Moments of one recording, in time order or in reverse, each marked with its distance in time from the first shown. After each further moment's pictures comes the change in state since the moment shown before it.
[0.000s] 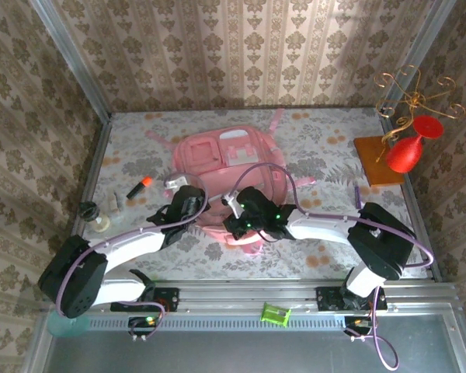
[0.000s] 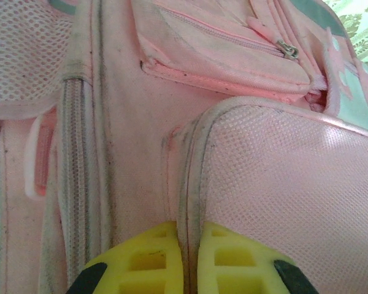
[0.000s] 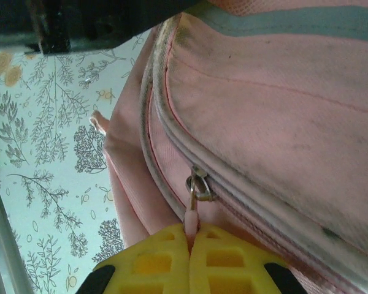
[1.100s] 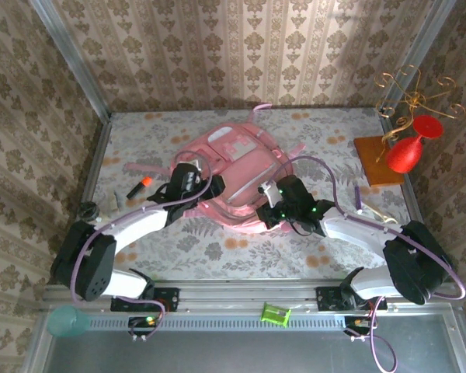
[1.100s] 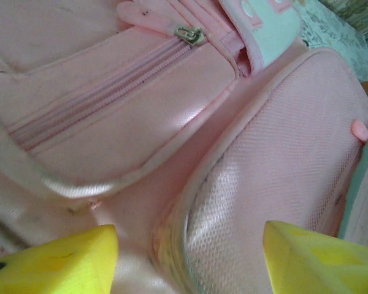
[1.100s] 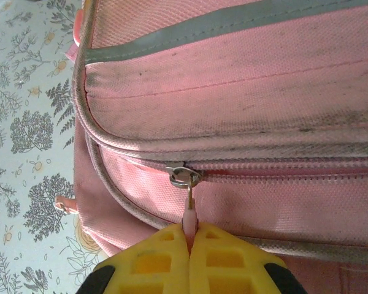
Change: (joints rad) left arm 0.143 0.163 0.232 -0.106 0.431 0.203; right arm -0.275 -0.257 -0.174 -0.110 -0.095 -0.124
